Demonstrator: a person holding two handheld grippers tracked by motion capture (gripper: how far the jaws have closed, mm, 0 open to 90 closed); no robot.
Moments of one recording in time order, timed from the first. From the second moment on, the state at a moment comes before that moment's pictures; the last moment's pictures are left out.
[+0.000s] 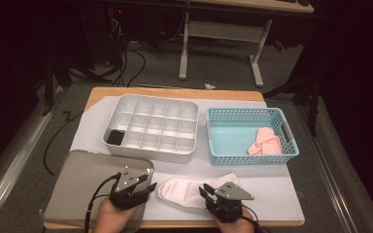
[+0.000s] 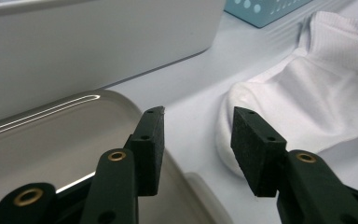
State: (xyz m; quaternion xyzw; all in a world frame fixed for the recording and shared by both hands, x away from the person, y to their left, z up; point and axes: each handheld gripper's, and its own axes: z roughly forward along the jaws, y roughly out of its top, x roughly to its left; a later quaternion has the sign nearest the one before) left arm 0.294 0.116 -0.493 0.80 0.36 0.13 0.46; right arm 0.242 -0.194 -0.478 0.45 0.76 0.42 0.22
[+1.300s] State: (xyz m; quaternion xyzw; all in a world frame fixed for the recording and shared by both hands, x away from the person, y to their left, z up) left arm 0.300 0.073 -0.490 0.84 0.34 0.16 0.39; right arm 0.261 -0.282 -0.498 0.53 0.71 0.39 0.26
